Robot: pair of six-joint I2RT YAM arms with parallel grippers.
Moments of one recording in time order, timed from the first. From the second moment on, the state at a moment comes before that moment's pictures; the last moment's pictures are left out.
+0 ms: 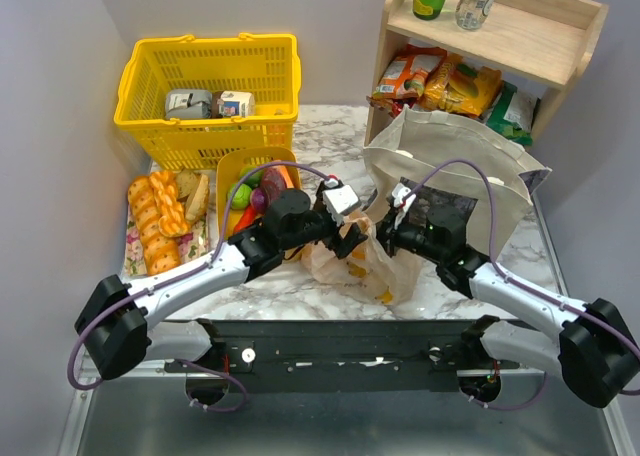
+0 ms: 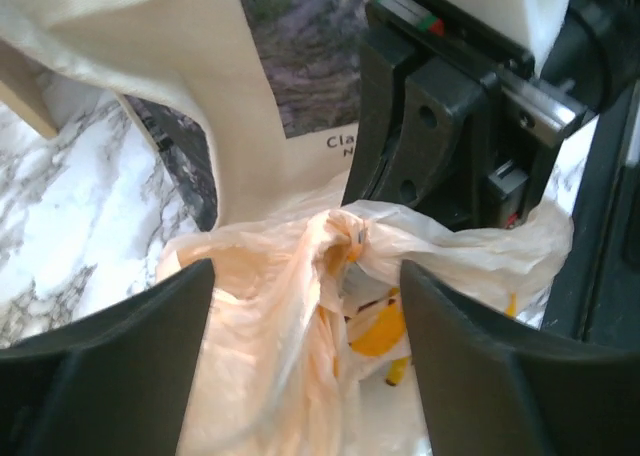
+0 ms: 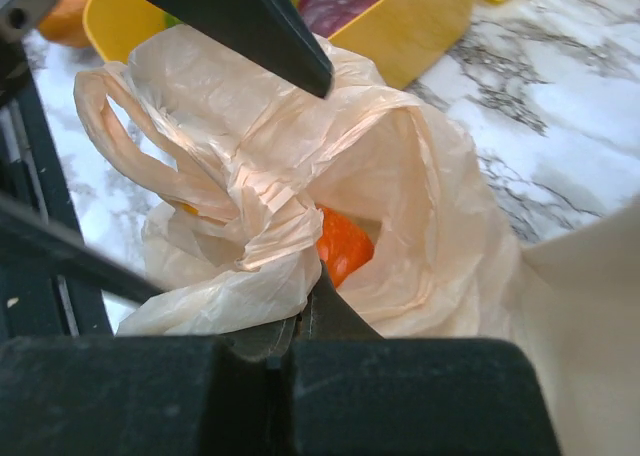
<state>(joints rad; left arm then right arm) -0.87 1.24 0.81 0.18 0.23 0.08 0.60 1.09 0.46 0.41 -0.45 0.04</state>
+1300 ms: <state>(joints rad) -0.71 1.08 0.67 0.05 0.28 -0.48 0.60 1.07 0.53 0.22 -0.35 0.05</state>
